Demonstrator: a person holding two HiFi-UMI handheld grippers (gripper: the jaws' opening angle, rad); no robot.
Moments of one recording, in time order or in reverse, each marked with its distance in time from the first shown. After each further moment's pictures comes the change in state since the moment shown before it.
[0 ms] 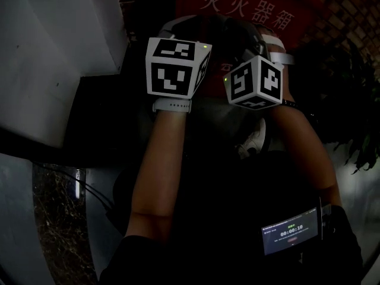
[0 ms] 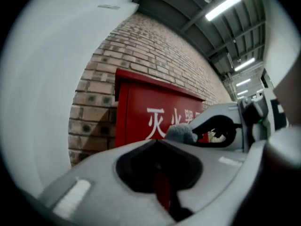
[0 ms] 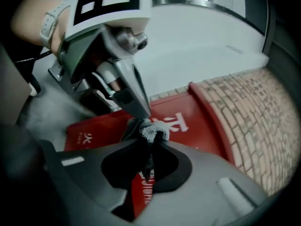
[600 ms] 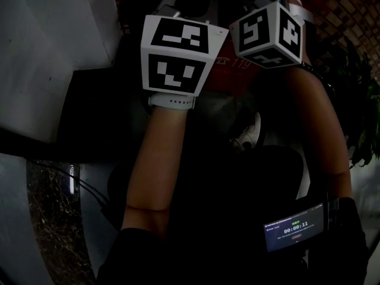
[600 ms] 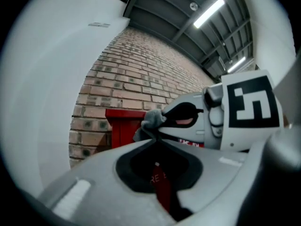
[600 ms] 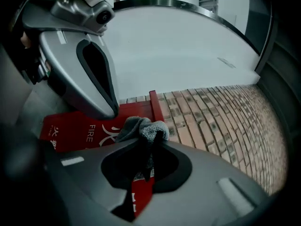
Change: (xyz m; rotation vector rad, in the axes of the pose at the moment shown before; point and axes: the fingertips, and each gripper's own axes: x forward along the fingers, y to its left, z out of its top) left arm -0.016 -0.018 0.071 0.117 -0.136 0.015; right arm 0.000 -0.110 0.026 -0.089 -0.019 -0.174
